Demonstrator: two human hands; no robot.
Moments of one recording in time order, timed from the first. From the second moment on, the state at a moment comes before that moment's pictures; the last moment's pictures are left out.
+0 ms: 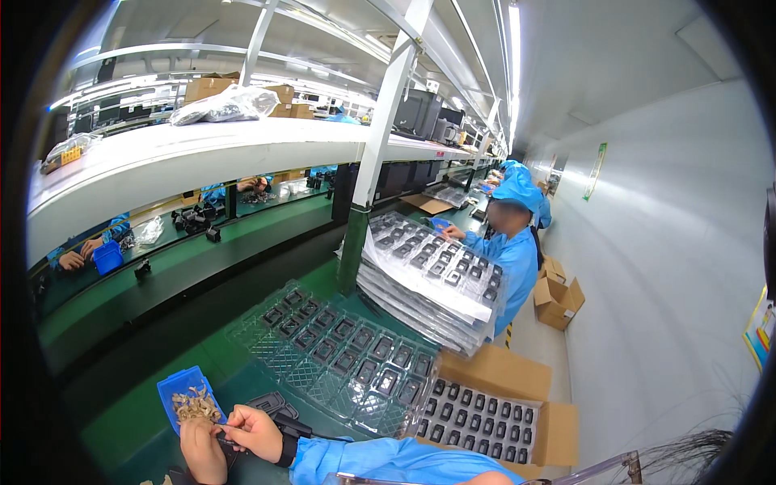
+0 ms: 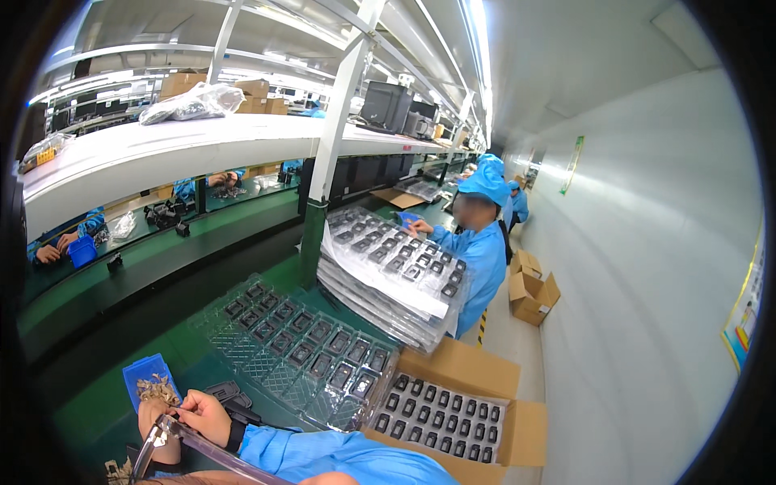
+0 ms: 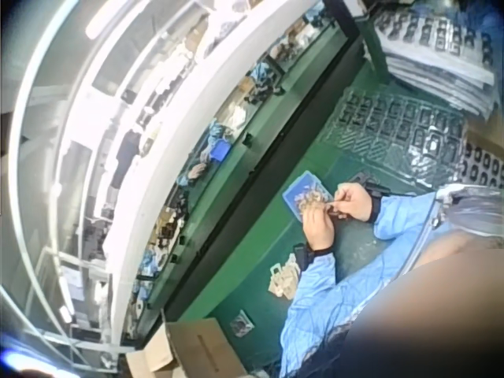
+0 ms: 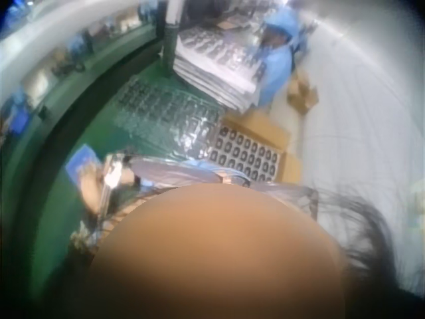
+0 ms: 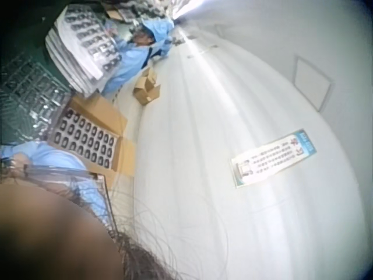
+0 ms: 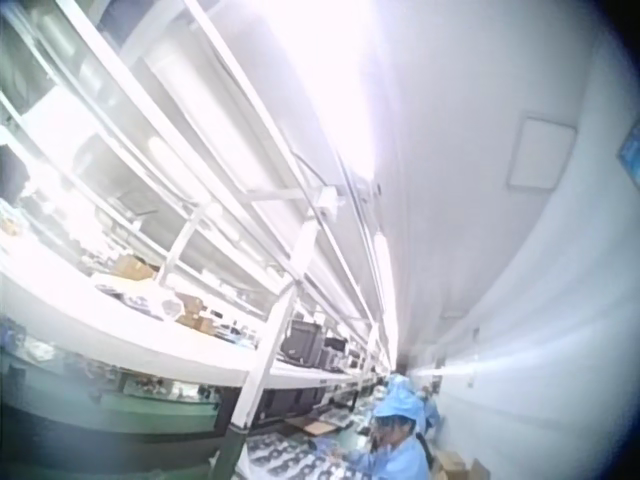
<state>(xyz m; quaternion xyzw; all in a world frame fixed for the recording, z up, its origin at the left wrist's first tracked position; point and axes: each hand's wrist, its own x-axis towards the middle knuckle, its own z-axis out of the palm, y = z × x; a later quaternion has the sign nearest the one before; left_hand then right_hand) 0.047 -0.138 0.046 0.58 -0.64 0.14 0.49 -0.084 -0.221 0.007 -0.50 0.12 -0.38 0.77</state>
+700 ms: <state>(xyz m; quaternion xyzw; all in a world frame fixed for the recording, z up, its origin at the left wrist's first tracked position) -0.028 -0.095 0.128 0.44 -0.74 0.21 0.46 -0.177 -0.130 0.110 -0.48 0.07 -0.57 0.67</state>
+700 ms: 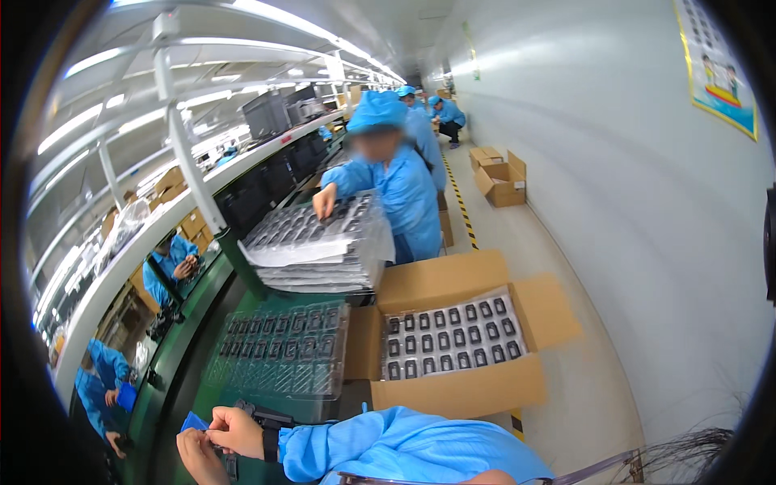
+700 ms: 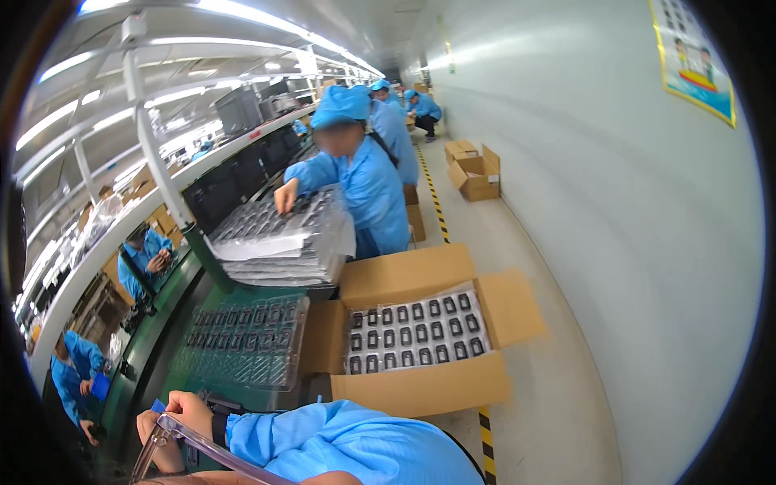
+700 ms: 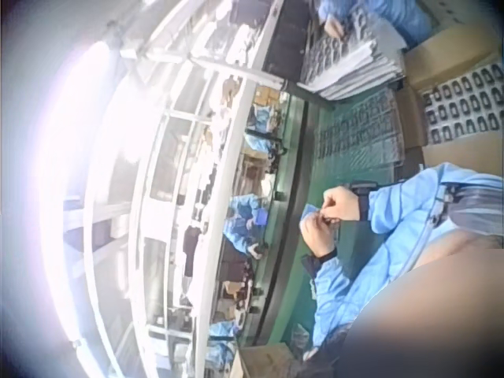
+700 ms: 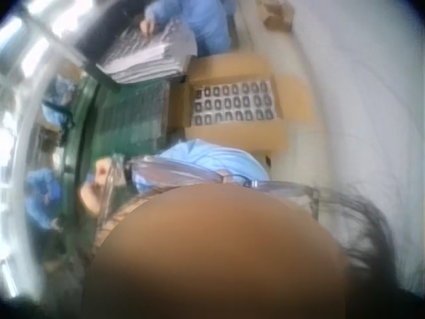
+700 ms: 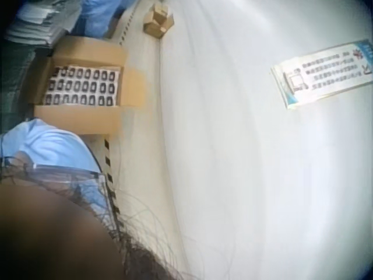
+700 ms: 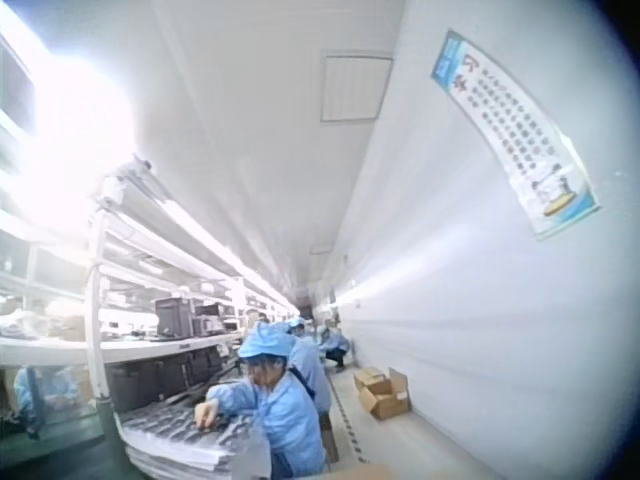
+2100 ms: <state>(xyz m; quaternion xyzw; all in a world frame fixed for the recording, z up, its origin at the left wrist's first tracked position) -0.129 -0.030 0.159 0.39 -0.77 0.21 0.46 -0.268 -0.078 0.126 -0.50 0.05 -0.42 0.75</state>
